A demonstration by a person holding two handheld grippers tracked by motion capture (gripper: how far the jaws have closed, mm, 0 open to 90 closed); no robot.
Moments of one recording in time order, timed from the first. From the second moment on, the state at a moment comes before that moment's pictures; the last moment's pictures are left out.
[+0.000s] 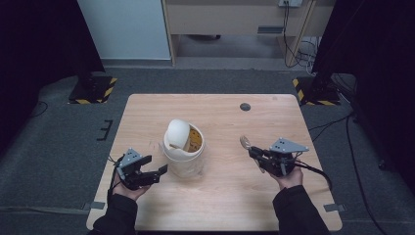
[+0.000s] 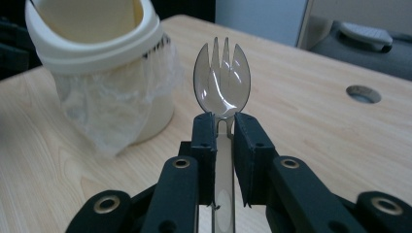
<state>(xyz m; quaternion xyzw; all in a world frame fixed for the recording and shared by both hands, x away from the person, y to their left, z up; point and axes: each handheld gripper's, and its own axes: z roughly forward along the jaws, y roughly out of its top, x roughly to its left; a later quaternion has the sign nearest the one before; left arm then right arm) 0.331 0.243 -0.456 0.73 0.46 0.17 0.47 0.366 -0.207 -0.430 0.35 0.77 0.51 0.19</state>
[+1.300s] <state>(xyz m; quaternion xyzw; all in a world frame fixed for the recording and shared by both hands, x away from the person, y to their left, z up) 0.329 0.167 -0.335 0.66 0.36 0.22 0.62 0.363 -0.194 -0.350 0.27 0.70 0.62 0.22</state>
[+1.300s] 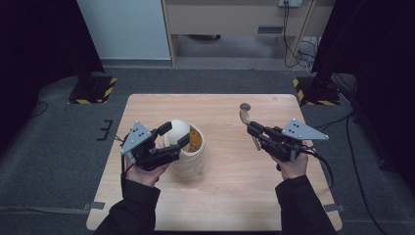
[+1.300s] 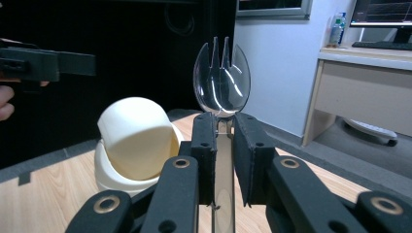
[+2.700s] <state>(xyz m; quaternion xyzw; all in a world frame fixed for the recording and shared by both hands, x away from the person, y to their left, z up) 0.371 0.056 -0.347 0.66 0.39 0.10 0.63 0.356 -0.169 -0.372 0.25 0.72 0.61 0.20</state>
